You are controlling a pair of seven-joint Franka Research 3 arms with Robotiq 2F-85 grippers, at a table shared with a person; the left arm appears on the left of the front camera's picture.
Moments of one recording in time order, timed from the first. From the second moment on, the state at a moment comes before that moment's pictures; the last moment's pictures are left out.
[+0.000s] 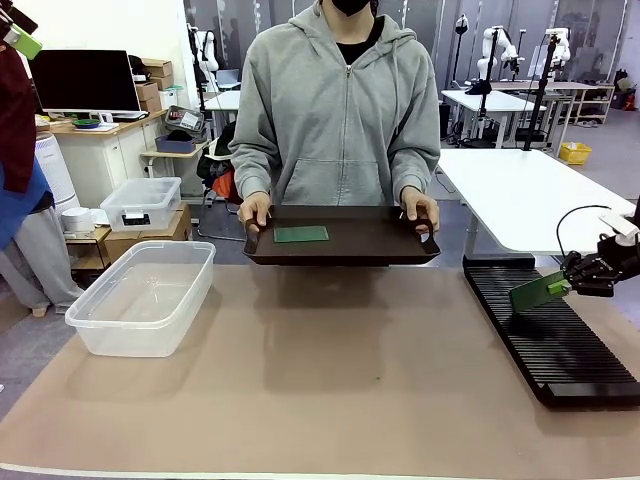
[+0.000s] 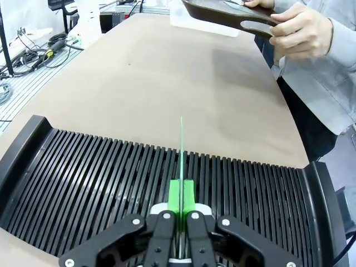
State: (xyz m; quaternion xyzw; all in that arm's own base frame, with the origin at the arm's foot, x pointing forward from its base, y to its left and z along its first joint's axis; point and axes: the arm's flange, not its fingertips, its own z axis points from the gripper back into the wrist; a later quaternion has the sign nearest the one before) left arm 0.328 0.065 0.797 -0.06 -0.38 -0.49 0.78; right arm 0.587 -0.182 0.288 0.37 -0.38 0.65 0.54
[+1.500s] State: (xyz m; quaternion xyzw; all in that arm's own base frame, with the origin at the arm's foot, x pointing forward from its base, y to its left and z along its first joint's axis) left arm 0.328 0.065 0.797 -0.06 -0.38 -0.49 0.78; right arm 0.586 -0.180 0.263 0.41 -0.42 0.61 0.53
